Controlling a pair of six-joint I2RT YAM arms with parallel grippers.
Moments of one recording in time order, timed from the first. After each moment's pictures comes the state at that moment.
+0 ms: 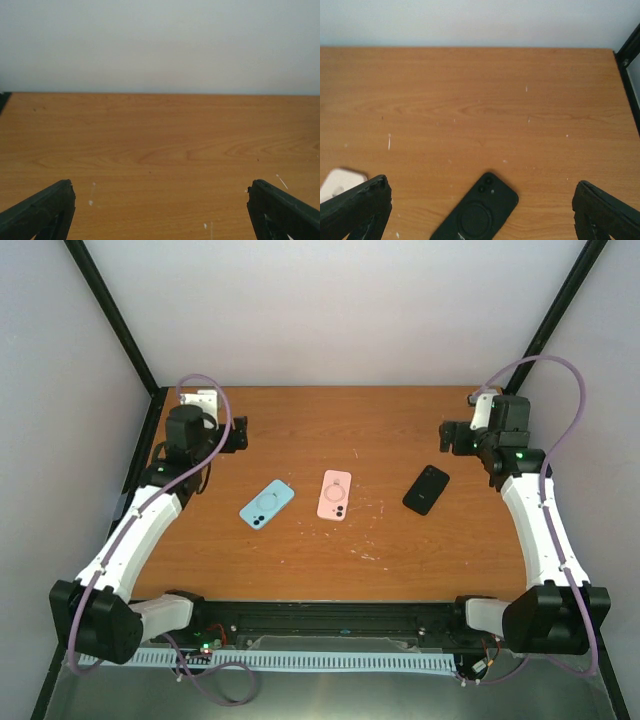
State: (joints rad) left arm -0.22 1.16 1.04 -0.26 -0.07 -0.16; right arm -0.03 1.24 1.21 -0.58 -0.12 0.00
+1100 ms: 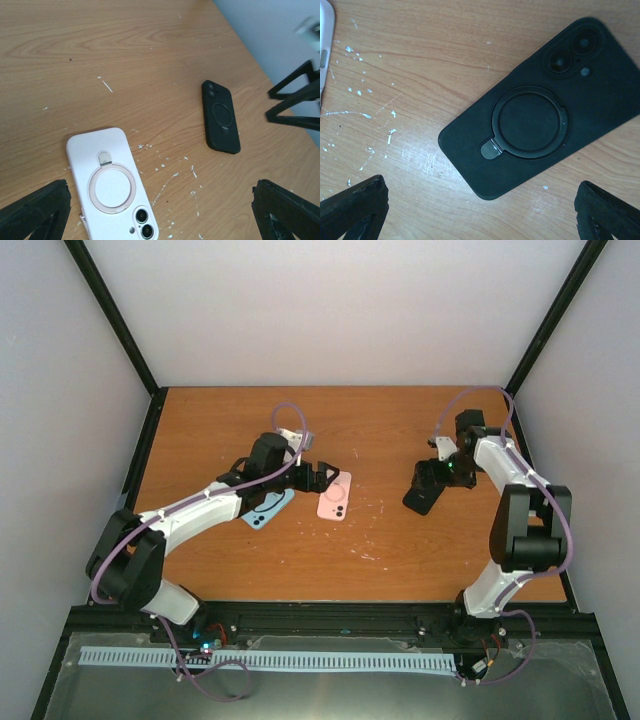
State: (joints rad) left arm -0.61 1.49 0.94 0.01 0.28 -0.43; right arm -0.03 1.67 1.24 -0.91 -0.32 -0.21
